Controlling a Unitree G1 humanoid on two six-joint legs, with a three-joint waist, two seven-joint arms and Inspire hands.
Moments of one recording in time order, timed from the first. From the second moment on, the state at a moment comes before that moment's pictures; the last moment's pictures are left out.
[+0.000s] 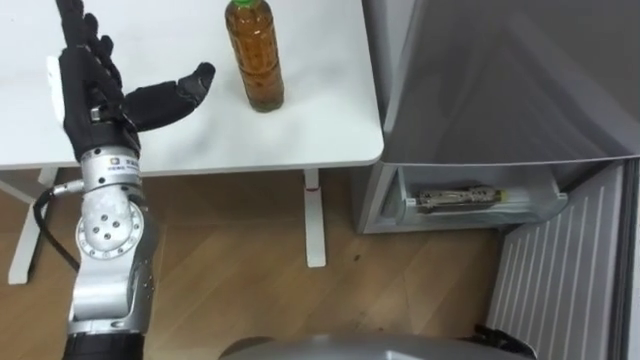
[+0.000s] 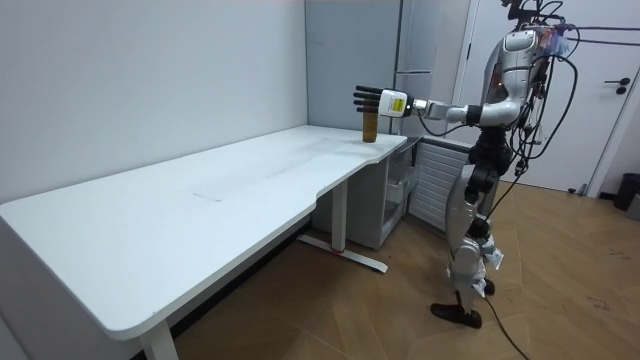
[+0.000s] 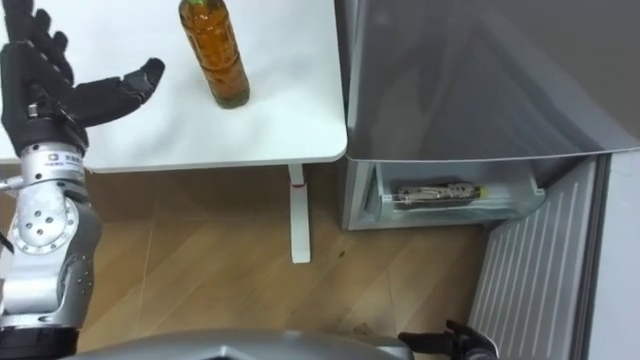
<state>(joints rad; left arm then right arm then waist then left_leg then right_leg) 0.16 0.22 0.08 -0.12 -0.21 -0.15 0.21 0.07 -0.25 -0.02 1.33 0.22 -0.03 0.12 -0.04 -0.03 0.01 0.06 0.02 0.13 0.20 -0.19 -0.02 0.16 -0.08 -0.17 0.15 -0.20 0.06</state>
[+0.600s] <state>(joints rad) 0.14 0.22 0.08 -0.10 -0.30 -0.08 0.08 0.08 -0.25 -0.02 1.31 0.22 -0.02 0.11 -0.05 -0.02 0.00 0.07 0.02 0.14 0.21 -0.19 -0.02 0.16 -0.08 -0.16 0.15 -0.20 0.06</state>
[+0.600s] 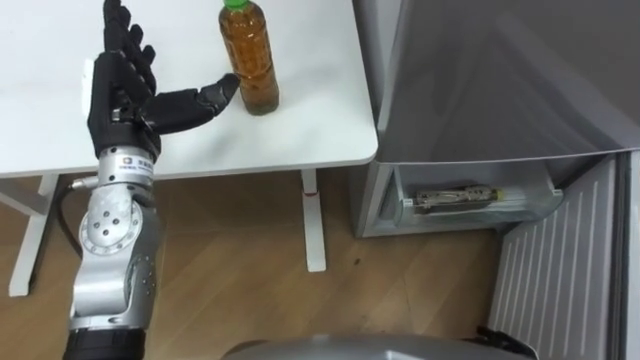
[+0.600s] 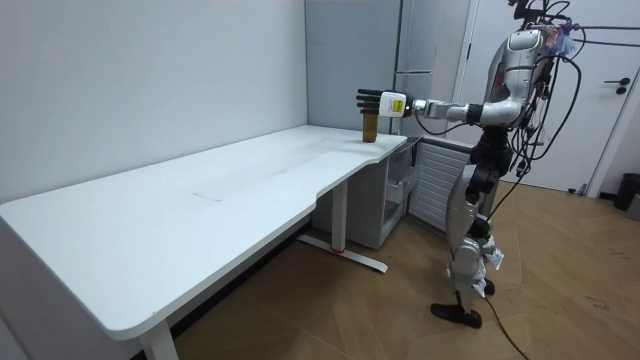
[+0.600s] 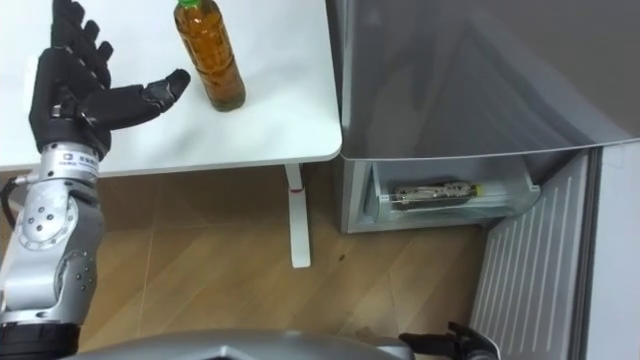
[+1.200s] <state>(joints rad) 0.02 0.22 0.08 0.07 -0.36 -0.01 0.03 0.08 -0.25 -0.04 1.31 0.23 0.00 0.08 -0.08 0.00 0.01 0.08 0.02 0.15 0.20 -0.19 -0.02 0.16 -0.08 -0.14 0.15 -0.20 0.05</state>
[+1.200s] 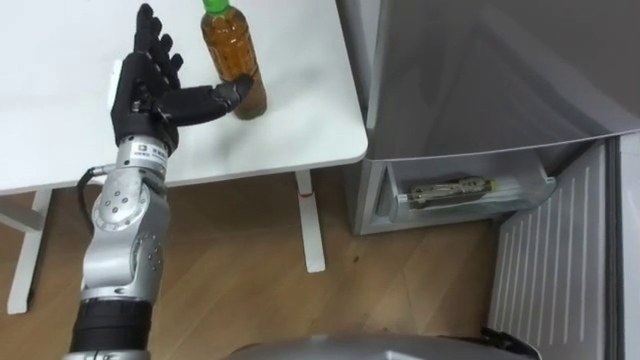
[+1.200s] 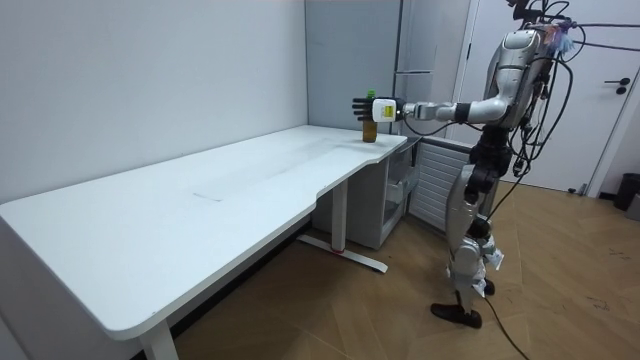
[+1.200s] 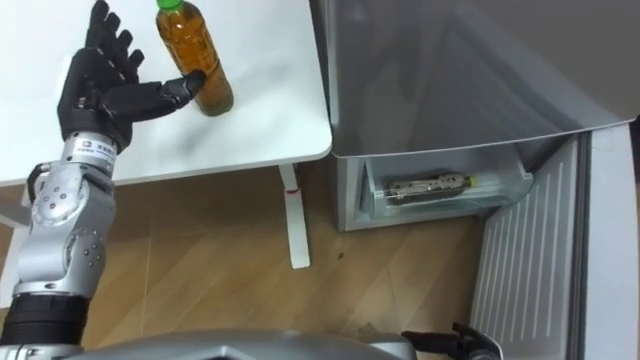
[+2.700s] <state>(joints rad) -0.23 0.23 0.08 0.38 -0.44 0.06 0.06 0.07 -0.26 -0.08 1.31 0.16 0.07 0.07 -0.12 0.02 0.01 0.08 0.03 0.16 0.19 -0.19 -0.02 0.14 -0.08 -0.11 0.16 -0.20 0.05</state>
